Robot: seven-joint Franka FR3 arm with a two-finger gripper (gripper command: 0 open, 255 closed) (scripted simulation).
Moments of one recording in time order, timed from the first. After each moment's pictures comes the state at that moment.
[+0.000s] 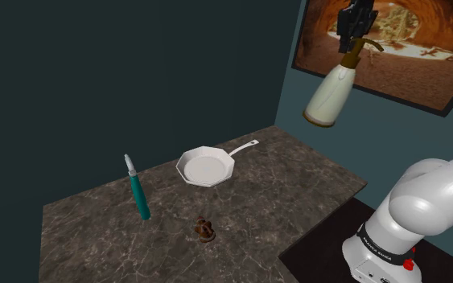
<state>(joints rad) -0.04 -0.47 -0.10 -1.65 -0.05 1.11 0.04</state>
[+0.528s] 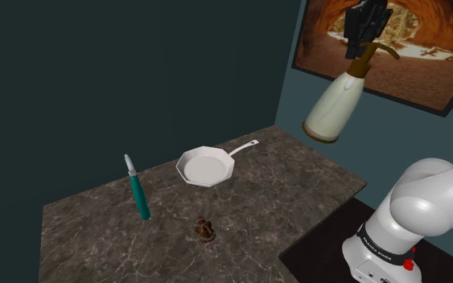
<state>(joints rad) -0.02 -0.62 0.04 -1.74 0.04 1.06 0.22</state>
